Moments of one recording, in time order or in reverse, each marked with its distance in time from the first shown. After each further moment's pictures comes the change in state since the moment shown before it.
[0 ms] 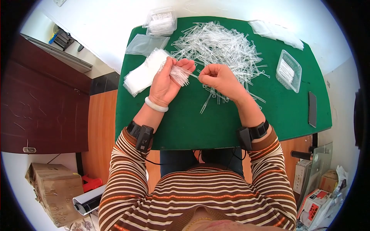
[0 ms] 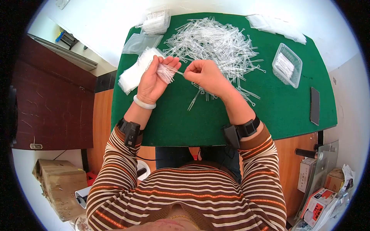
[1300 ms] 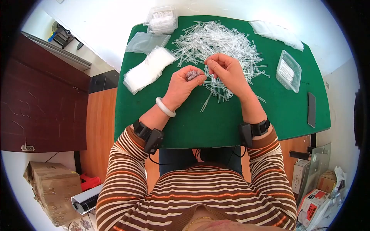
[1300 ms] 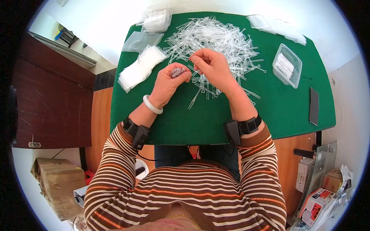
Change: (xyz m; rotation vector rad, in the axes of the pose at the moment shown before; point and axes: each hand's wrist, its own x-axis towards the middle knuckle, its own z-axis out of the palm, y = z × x) left_hand -0.012 -0.031 0.013 0.837 -0.034 0.073; right_hand 0.004 -0.006 -0.010 0.096 0.140 -0.166
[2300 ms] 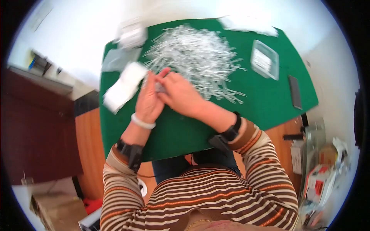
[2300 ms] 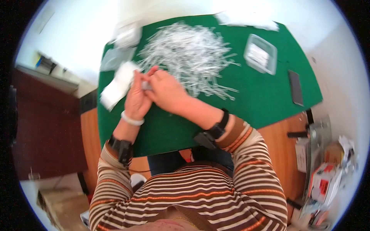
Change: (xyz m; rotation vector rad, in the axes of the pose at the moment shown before) left_hand 0.002 0.005 -0.010 -0.690 0.013 -0.108; right_hand -0.013 0.026 0.065 -0.802 0.067 -0.510
